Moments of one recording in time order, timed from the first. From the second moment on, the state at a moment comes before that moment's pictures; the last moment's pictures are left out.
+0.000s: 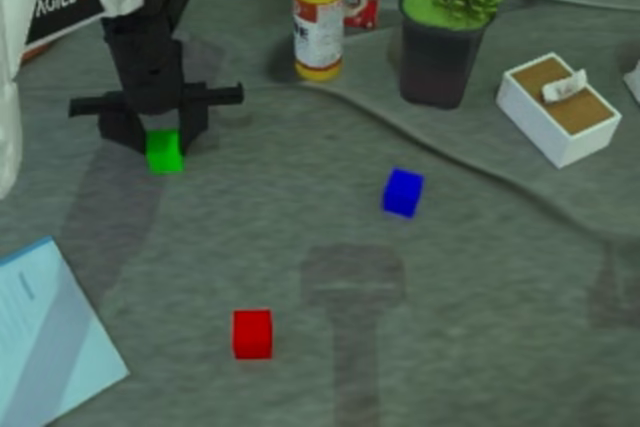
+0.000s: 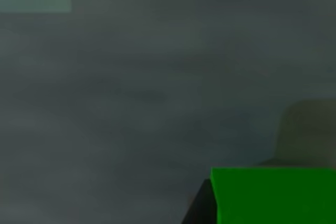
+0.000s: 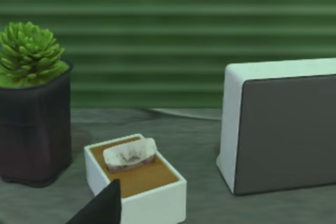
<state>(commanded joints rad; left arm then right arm) -0.24 2.50 1.99 -1.06 0.01 -0.32 0.00 0.00 0.00 0.00 0.00 0.00</state>
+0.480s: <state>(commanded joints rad) -0.24 2.50 1.99 -1.06 0.01 -0.32 0.00 0.00 0.00 0.00 0.00 0.00</state>
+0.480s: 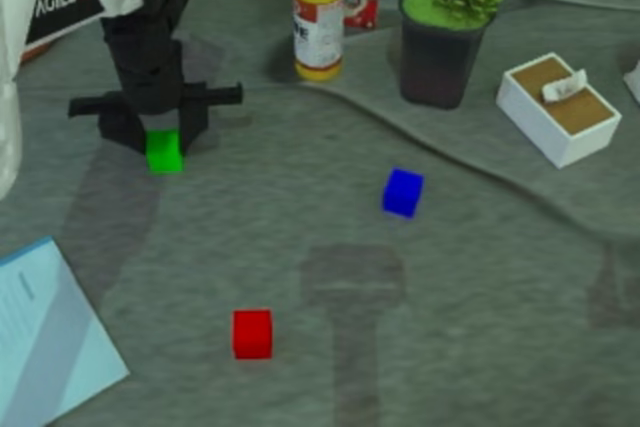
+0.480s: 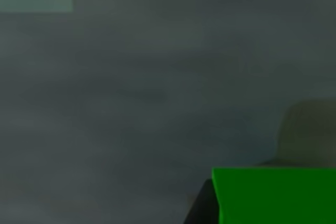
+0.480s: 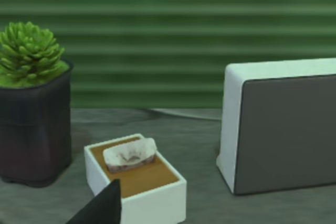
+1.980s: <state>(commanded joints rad) -0.70 2.14 1.77 -1.20 -0.02 -0.71 0.00 0.00 0.00 0.00 0.00 0.00</state>
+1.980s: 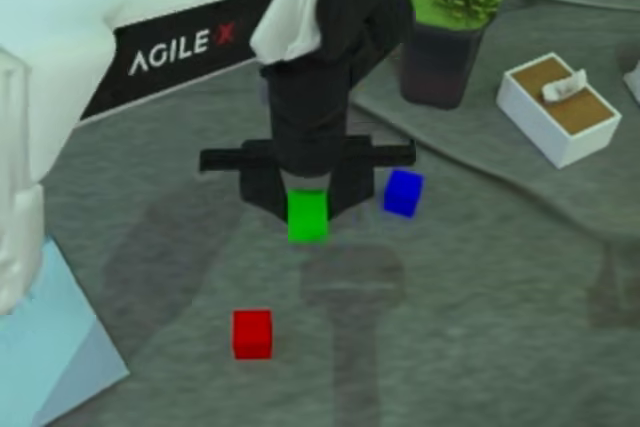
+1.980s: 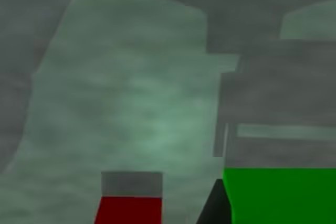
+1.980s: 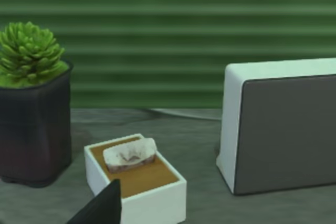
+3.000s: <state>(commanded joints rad) -0.88 2.06 1.44 -0.92 -0.03 -0.88 0.00 0.00 0.00 0.00 0.00 0.00</state>
